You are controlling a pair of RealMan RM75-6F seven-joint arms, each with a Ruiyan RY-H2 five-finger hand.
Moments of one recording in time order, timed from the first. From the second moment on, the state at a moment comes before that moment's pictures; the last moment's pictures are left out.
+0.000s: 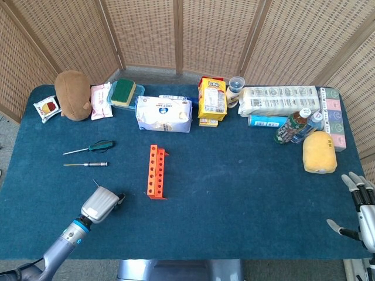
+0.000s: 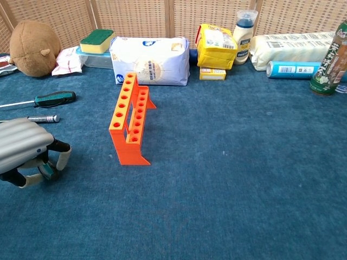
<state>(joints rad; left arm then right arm) -0.41 -1.52 0.07 -1.41 1.60 1.10 0.42 -0.02 -0.99 0.04 -1.68 -1.55 1.56 0.14</state>
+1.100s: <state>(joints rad) -0.39 -1.35 0.06 -1.65 1.63 1.22 0.47 -0.01 -0.99 0.04 -1.69 -1.55 1.55 0.14</state>
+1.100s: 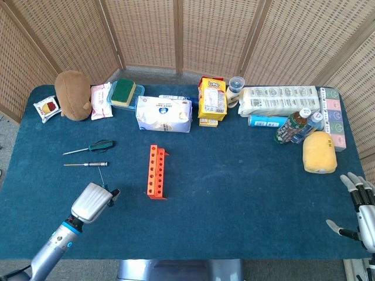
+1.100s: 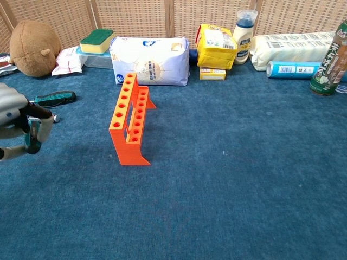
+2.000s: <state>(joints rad) -0.45 -0.93 0.08 -1.98 1.70 1.28 -0.67 -0.01 -1.00 0.03 -1.70 -1.55 1.54 0.09</state>
